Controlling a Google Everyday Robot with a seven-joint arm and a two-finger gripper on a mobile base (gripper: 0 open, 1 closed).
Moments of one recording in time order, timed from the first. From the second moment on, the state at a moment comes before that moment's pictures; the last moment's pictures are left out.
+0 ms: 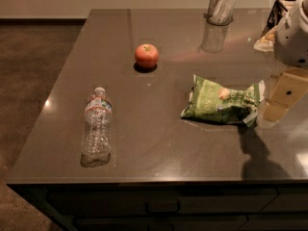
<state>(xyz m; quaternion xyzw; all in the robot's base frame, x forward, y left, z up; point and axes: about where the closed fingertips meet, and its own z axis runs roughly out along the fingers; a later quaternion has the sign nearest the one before) 0.438 -0.217 0.976 -0.60 0.78 -0.03 0.16</state>
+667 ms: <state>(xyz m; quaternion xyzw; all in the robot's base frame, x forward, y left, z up) 0.467 -0.205 0.953 -0.60 0.78 -0.02 0.16</state>
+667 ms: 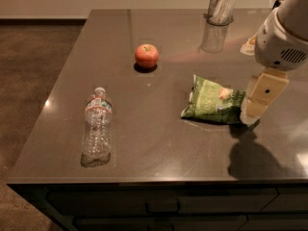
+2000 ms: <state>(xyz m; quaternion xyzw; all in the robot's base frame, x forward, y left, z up) 0.510 -0.177 0.867 -0.60 0.78 0.02 0.15</state>
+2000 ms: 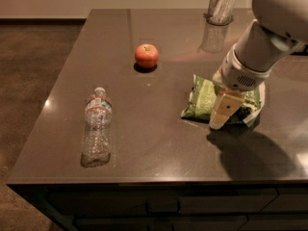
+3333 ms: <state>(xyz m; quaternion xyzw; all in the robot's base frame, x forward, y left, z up) 0.525 -0.153 0.947 -0.61 0.77 0.04 0.19</state>
